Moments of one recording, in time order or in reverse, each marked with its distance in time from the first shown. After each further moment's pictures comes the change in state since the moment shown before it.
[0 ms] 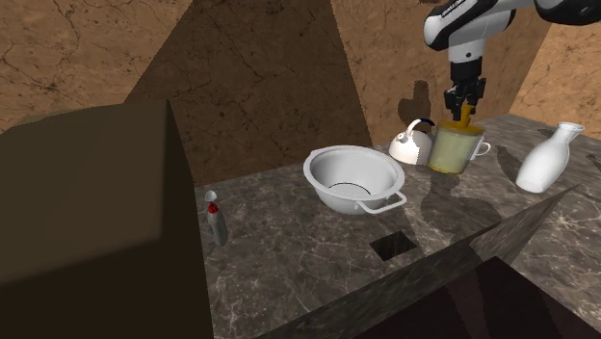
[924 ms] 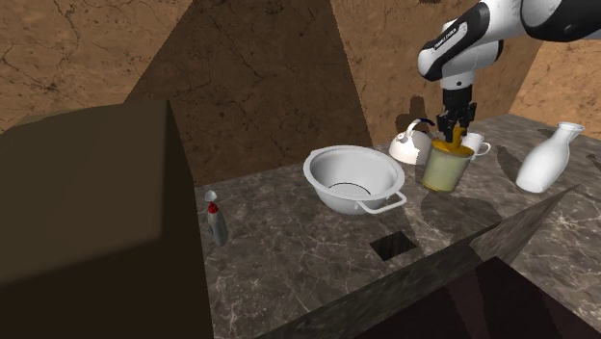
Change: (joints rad) arm -0.002 0.060 0.002 -0.089 -0.004 0.145 0.033
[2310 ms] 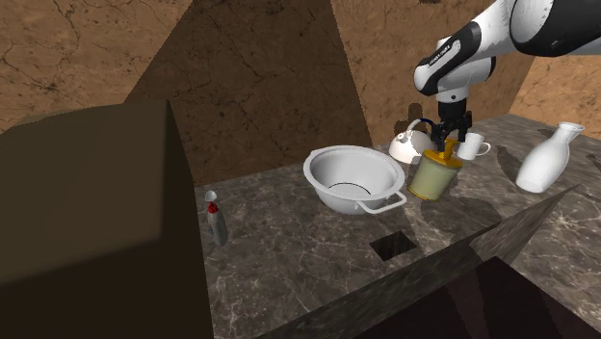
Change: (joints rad) arm -0.002 0.058 0.002 -0.003 0.000 0.060 0.016
